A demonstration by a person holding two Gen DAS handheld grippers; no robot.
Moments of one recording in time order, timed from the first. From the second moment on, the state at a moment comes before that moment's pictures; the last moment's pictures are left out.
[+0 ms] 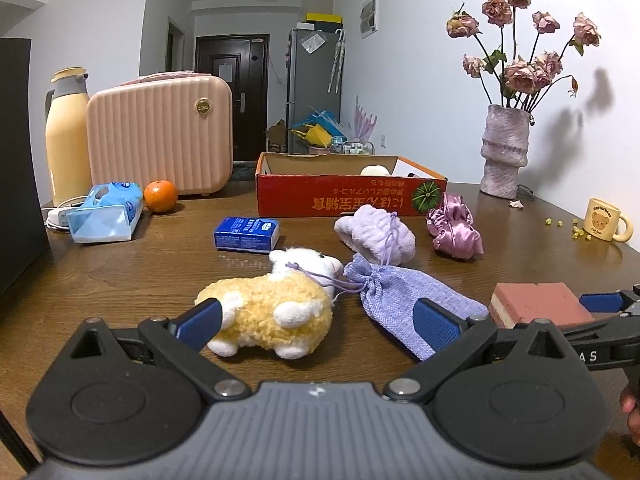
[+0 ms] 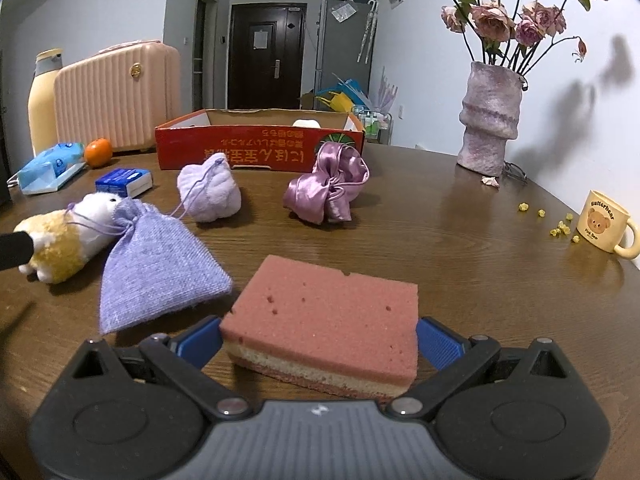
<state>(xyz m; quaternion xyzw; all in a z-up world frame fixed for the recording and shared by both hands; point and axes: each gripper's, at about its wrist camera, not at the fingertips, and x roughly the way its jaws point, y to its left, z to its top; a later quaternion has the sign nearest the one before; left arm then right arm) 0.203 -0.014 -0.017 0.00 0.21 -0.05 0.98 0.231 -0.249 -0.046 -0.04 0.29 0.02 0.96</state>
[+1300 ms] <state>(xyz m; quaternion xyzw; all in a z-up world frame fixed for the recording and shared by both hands) 0.280 0.026 -0.034 -0.04 0.30 -0.03 0.95 0.222 -0.284 -0.037 0.03 0.24 0.03 0.97</state>
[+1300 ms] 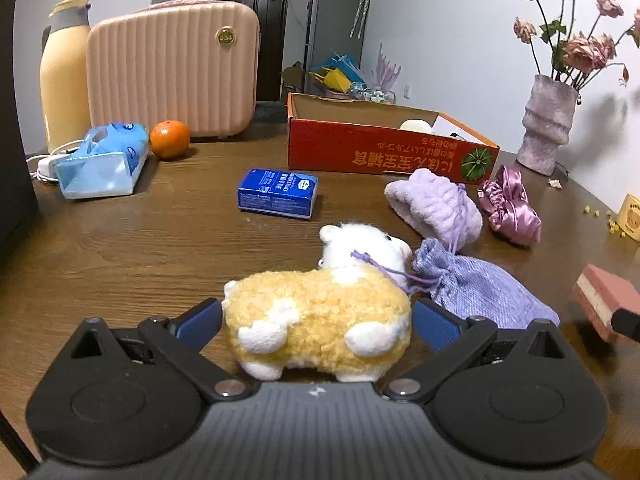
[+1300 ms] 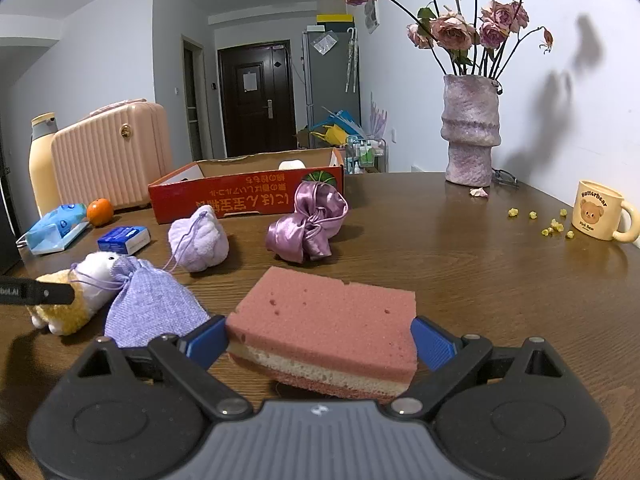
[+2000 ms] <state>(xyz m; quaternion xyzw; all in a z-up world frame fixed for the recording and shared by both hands) 0.305 0.024 -0.044 0.00 0.30 -0.04 0.95 0.226 -0.281 -0.040 0.02 0.24 0.02 0.97</state>
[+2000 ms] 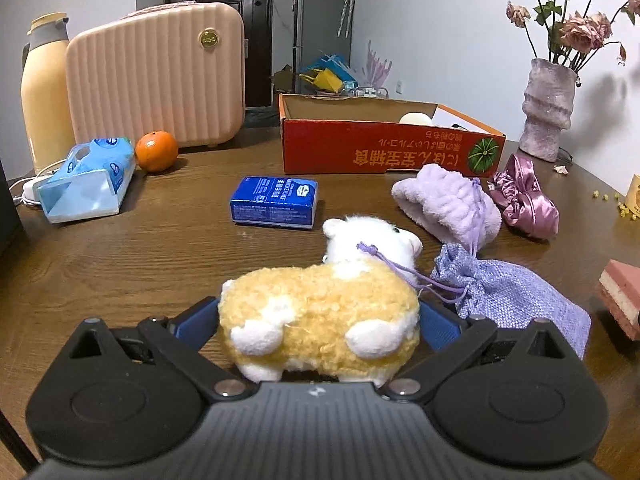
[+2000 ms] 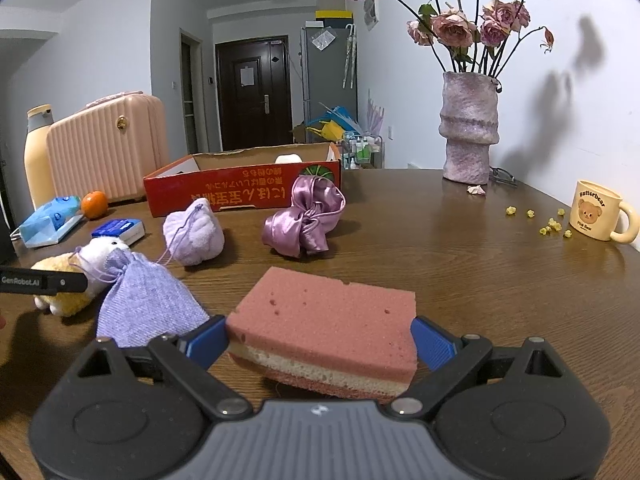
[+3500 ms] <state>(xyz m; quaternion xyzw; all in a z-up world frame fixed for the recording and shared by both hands) 0.237 0.028 -0.002 0.00 0.17 0.03 0.99 0.219 -0.272 -0.027 0.00 0.20 0.03 0.98</state>
